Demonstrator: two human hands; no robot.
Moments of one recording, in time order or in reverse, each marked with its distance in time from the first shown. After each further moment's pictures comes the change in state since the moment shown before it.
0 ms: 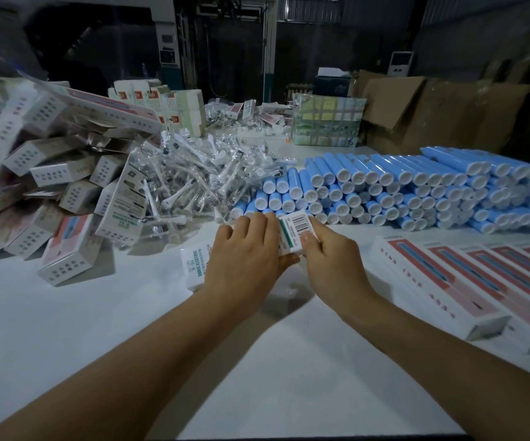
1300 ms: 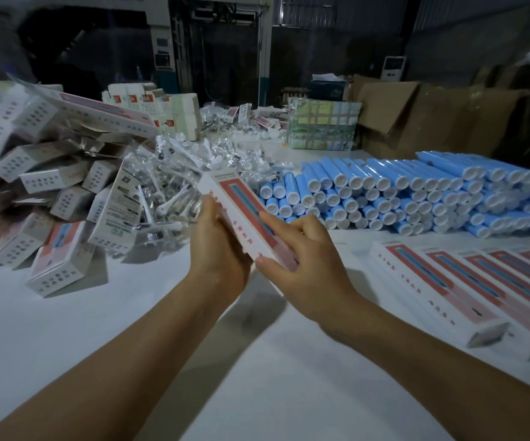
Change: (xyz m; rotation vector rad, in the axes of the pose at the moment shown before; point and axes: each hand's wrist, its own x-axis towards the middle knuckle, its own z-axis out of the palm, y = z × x) left_hand 0.023 -0.012 -0.019 -2.185 0.019 -0.987; right_hand -0.004 -0.018 0.008 -0.092 -0.127 -0.285
